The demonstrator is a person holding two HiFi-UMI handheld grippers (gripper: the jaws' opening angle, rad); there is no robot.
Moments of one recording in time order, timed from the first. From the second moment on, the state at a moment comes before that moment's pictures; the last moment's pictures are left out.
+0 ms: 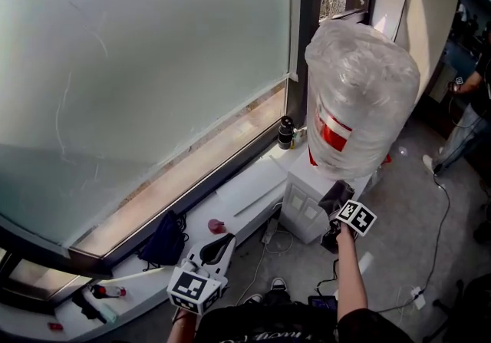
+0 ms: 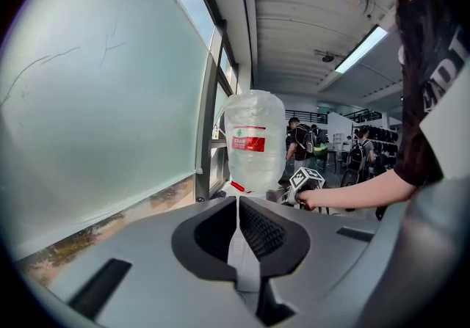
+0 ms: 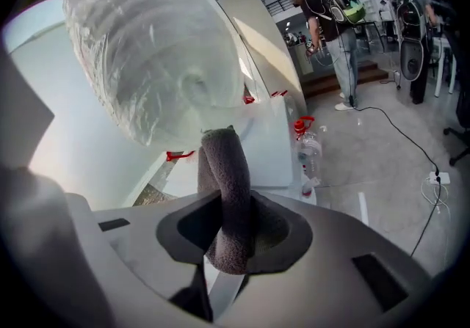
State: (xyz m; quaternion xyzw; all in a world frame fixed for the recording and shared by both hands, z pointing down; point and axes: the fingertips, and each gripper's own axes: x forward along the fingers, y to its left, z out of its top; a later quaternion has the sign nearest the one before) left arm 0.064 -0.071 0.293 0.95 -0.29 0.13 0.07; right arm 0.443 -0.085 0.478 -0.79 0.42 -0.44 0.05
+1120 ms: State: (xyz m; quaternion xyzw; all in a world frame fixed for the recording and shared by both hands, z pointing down) left arm 0.065 -0.080 0.321 0.96 -0.24 0.10 0.06; right arm 0.365 -0.068 0.462 -0.76 0.53 -0.34 -0.14
